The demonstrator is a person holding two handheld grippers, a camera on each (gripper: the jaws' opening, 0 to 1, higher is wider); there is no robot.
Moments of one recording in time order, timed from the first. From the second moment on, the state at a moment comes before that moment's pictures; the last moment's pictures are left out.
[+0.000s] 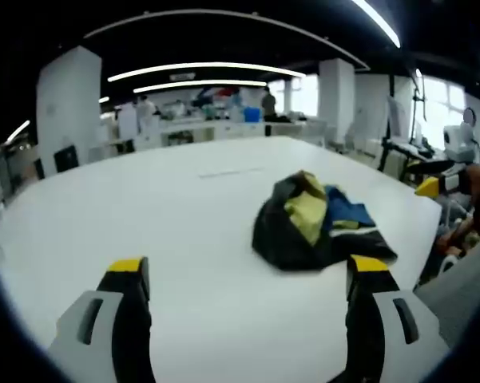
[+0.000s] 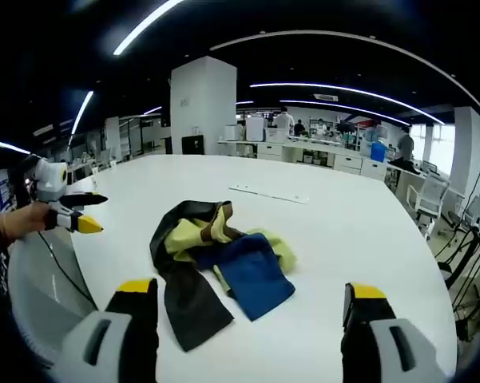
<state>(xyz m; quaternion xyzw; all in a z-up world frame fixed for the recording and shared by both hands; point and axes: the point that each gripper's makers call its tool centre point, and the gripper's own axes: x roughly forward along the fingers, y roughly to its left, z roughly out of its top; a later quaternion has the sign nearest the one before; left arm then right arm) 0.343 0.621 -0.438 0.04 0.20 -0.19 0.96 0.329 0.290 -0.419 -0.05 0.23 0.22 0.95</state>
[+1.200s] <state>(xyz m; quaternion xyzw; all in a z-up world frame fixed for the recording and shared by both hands) 0.341 0.621 -0.440 0.04 0.20 -0.19 0.96 0.328 0.285 -0.416 -0.05 0.22 0.21 0.95</state>
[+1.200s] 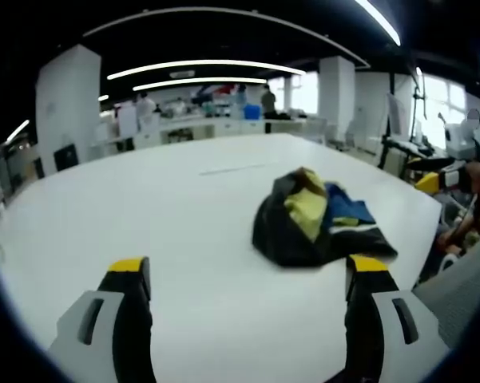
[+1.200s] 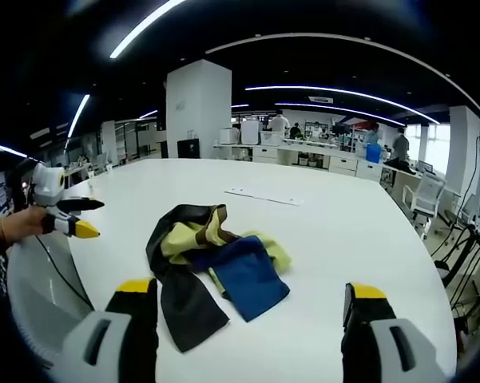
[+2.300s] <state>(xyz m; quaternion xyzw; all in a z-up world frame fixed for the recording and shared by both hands) 0.340 0.618 -0.441 0.04 0.21 -0.20 0.96 0.328 0.290 -0.421 -0.05 0.23 0.23 0.95</state>
